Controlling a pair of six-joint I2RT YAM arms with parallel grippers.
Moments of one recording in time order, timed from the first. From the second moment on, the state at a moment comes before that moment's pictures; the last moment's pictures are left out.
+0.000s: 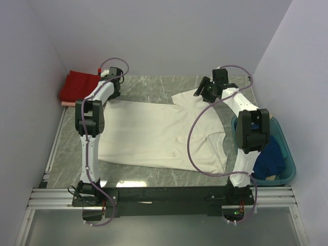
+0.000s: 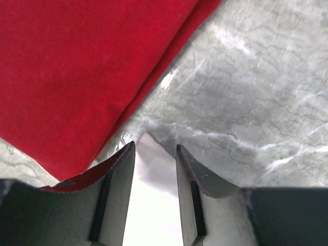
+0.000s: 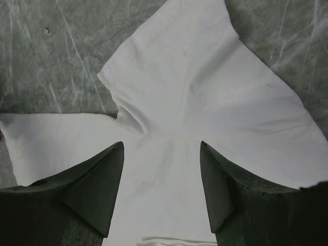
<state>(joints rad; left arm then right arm) -0.11 2.39 2.02 -0.63 -0.51 -0.57 0.12 1.94 1.54 -0.41 -0.17 0.57</state>
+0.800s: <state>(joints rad) -0.11 2.39 1.98 -0.61 -0.48 -0.60 0.11 2.18 1.83 -0.52 -0.12 0.54</state>
